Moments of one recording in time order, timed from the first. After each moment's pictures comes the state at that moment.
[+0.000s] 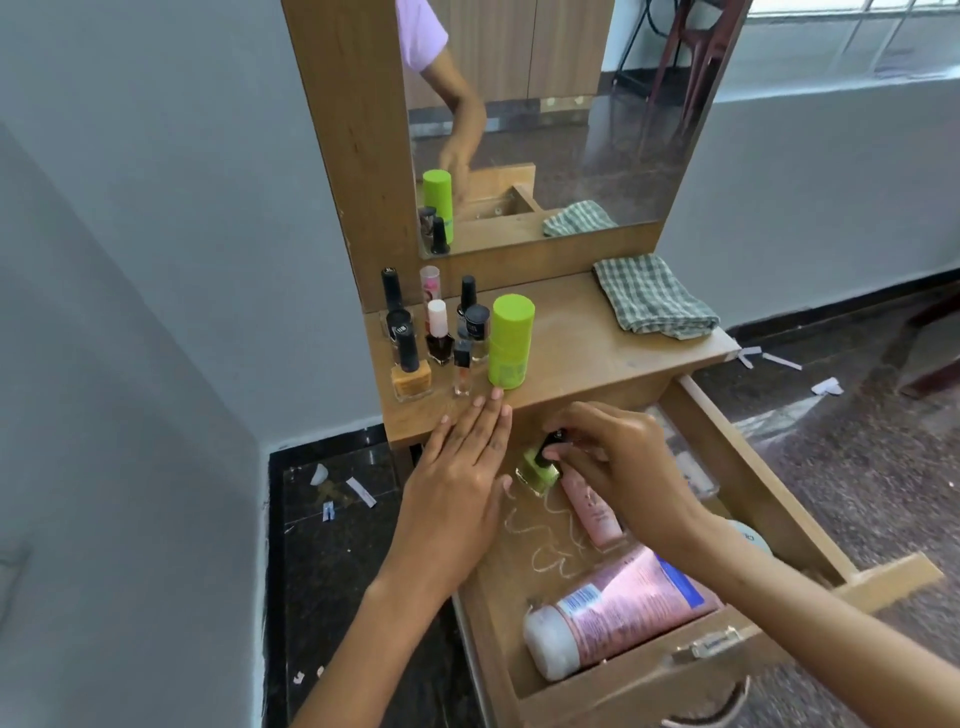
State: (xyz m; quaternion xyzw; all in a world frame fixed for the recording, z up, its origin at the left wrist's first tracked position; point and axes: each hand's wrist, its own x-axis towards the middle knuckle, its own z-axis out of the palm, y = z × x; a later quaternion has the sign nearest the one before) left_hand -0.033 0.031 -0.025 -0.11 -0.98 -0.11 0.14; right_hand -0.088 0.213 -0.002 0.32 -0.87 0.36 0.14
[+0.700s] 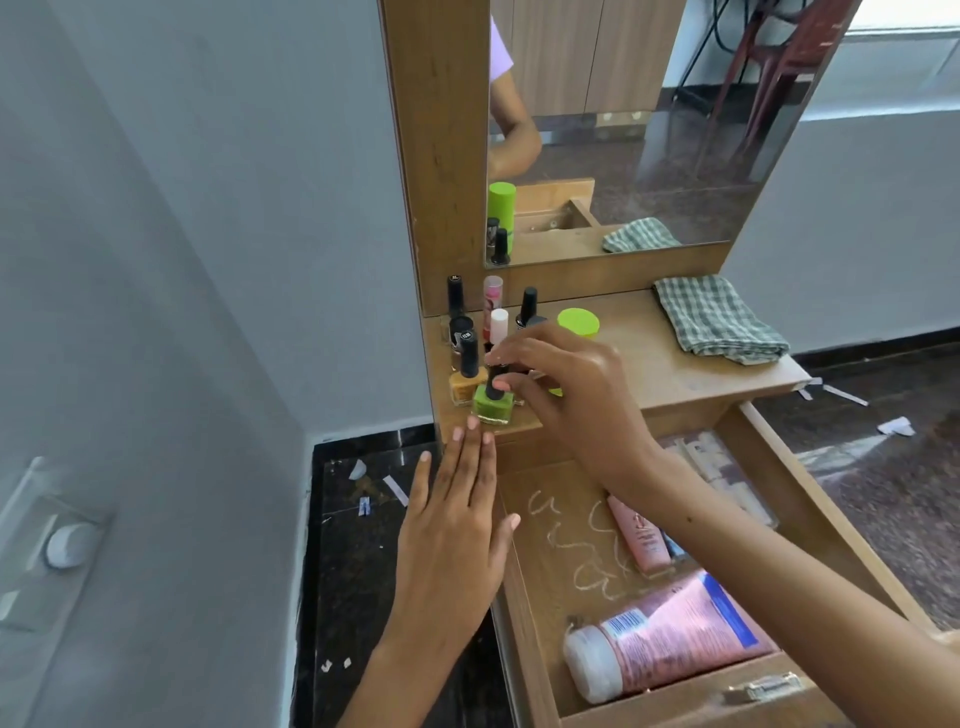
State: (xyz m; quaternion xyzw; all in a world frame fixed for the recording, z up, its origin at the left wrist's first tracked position) left_hand 0.004 0.007 -0.034 0.01 -0.99 -0.04 0.14; right_hand -0.107 0.124 0.052 0.43 -0.79 0.39 0.21
